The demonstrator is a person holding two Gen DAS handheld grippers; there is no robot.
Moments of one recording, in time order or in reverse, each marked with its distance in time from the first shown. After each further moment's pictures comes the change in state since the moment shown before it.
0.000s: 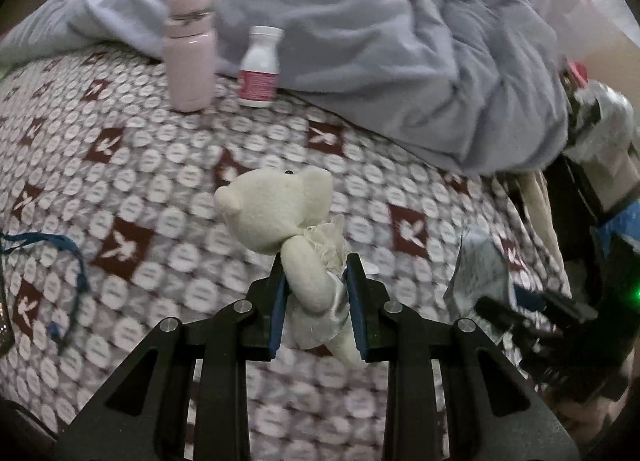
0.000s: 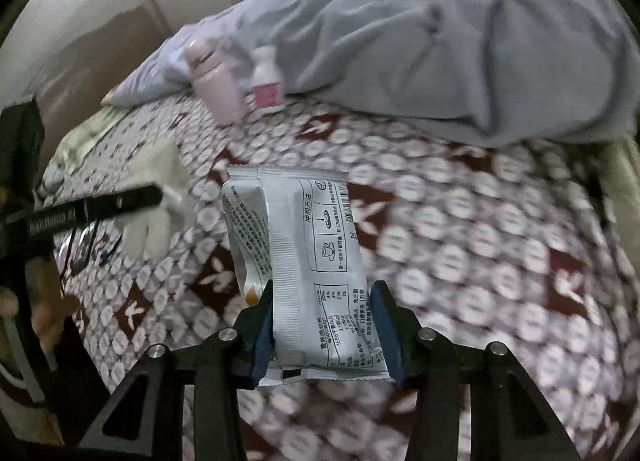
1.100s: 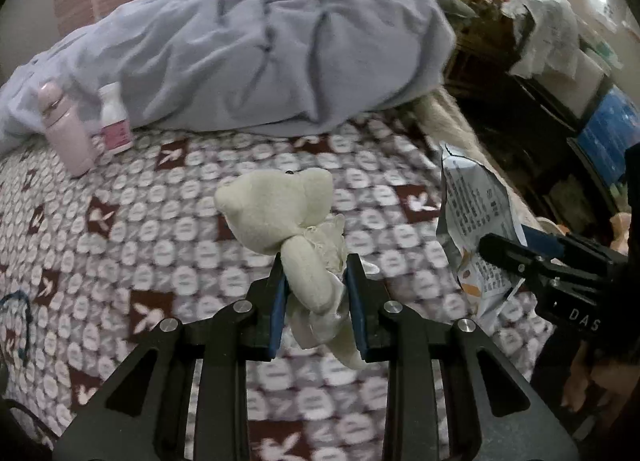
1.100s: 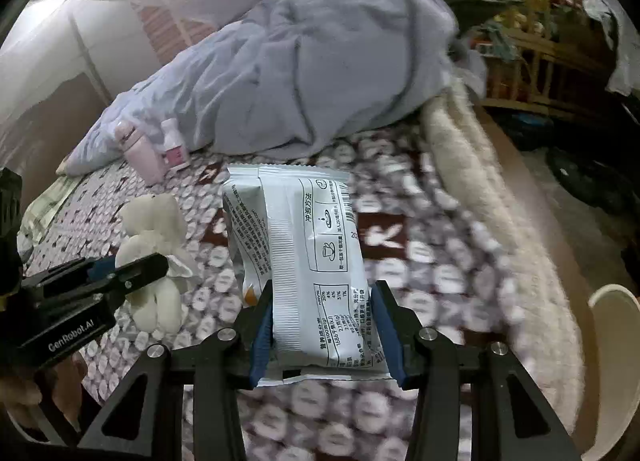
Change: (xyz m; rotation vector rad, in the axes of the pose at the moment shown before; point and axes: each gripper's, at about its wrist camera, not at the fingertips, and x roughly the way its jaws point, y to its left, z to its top) left arm 0.012 -0.174 -0.041 0.315 -0.019 -0.028; right arm -0.099 -0.108 -0.053 0.195 -0.129 -0.148
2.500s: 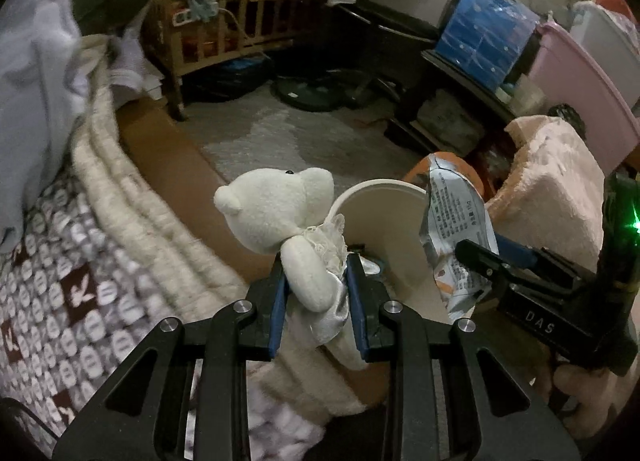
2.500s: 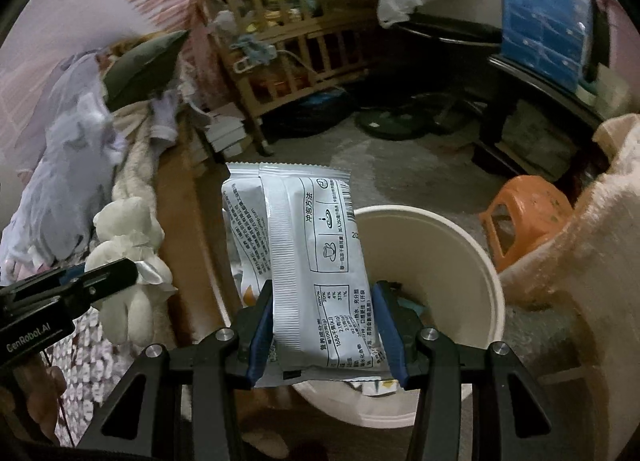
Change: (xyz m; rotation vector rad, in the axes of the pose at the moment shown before) left arm 0.062 -0.304 0.035 0.367 0.130 -0.367; right arm -0.138 -0.261 -0.086 0.454 -0.096 -0.381
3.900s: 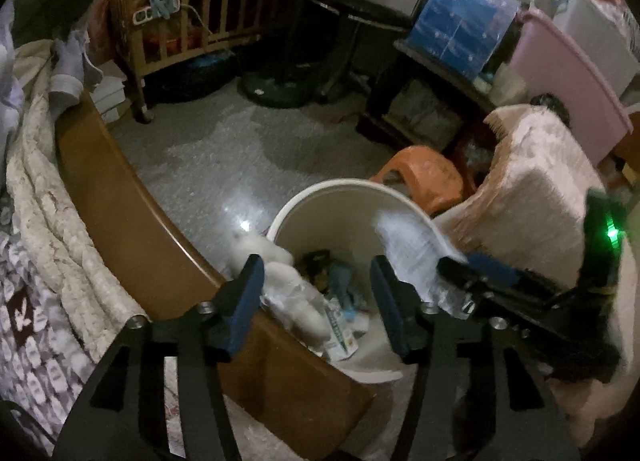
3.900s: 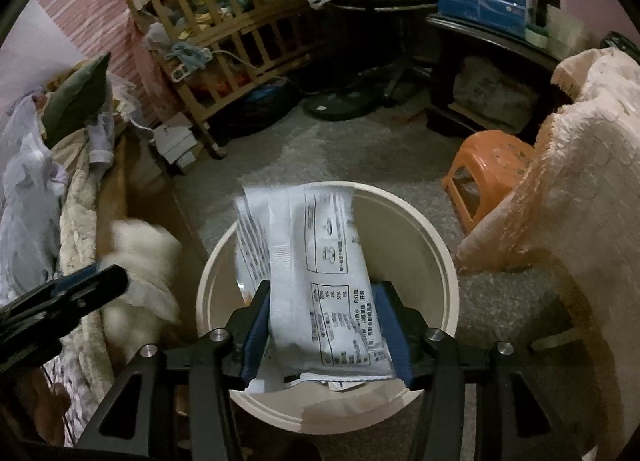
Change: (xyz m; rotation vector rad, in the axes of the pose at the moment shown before) left arm 0.043 -0.034 0.011 0.024 -0.003 -0.091; right arm 0.021 -0.060 -0.014 0.161 0.045 -0.080
